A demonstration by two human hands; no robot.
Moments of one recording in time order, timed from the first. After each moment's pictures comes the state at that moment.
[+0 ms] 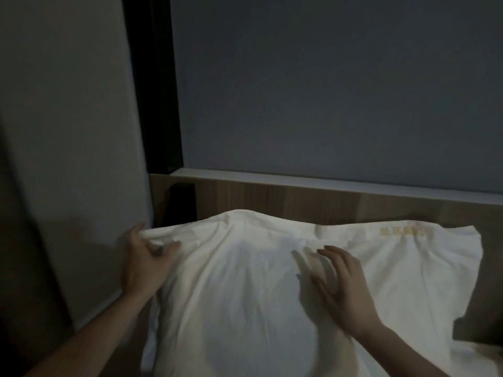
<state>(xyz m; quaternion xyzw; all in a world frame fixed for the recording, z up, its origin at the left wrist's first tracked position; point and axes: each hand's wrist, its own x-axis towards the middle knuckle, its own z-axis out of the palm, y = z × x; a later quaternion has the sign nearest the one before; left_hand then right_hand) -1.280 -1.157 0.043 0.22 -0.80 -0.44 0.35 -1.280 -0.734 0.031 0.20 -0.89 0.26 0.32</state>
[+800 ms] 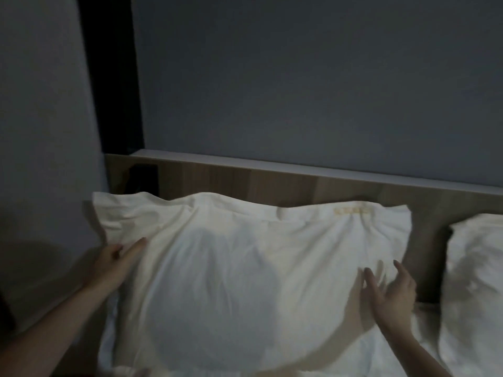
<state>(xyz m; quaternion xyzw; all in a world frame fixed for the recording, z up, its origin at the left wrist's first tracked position) -1.275 -1.149 0.011 0.21 -0.81 -0.52 0.15 -1.233 -0.582 -0.018 -0.23 -0.83 0.38 0.33</state>
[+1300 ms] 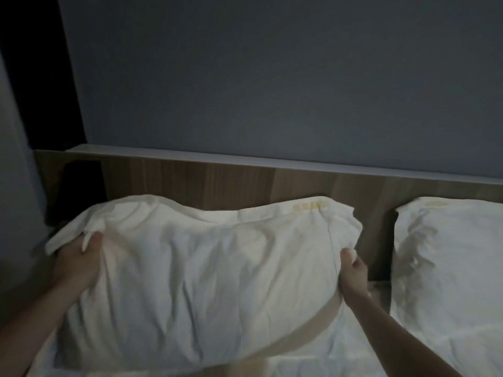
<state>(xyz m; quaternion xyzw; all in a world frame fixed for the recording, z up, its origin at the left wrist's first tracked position) -1.277 -1.089 0.041 0.21 -0.83 -0.49 0.18 -1.255 -0.551 -0.011 -0.26 -0.69 0.61 0.28</state>
